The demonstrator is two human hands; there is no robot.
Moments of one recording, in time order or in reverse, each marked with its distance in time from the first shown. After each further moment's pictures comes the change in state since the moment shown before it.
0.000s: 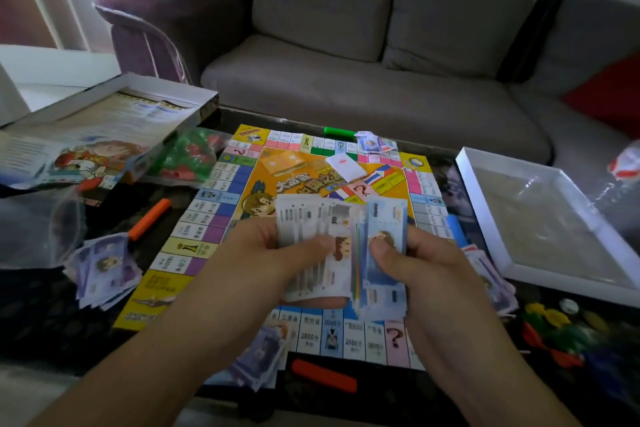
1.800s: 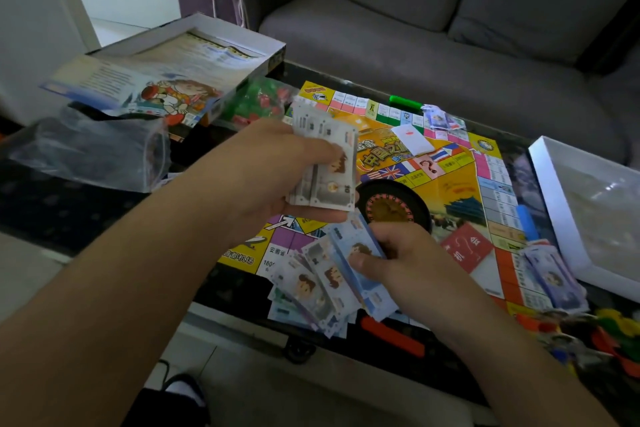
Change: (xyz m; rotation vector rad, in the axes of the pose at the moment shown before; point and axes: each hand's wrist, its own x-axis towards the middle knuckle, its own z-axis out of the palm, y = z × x) left_hand 0.024 0.031 -0.090 0.317 0.211 0.018; right_hand 0.016 0.033 0.058 -0.727 -0.405 0.038
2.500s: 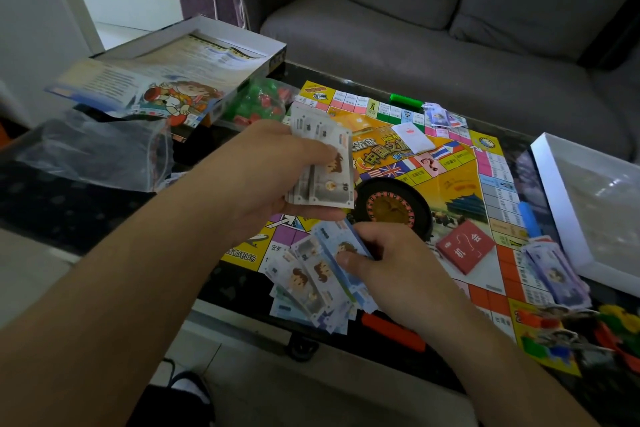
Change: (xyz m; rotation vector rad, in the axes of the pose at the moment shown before) left_hand -0.005 -0.002 0.003 -0.063 -0.011 0.011; right_hand 0.001 -0.001 0.014 -0.069 0.049 -0.052
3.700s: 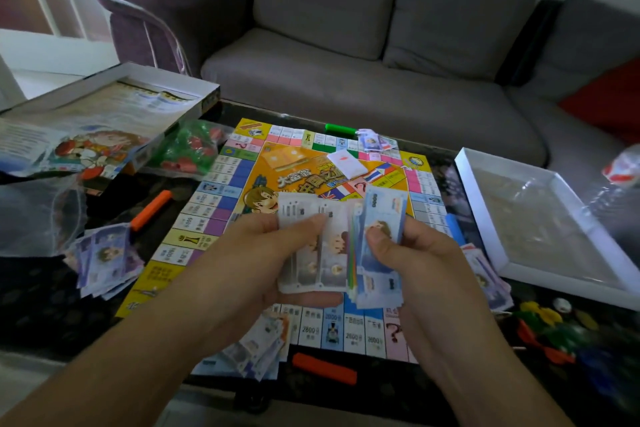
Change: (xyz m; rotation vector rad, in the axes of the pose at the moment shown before) left_hand -0.032 -0.004 0.077 -0.301 -0.269 -0.158; right_hand -0.034 0.011 -0.063 0.846 0.439 0.044
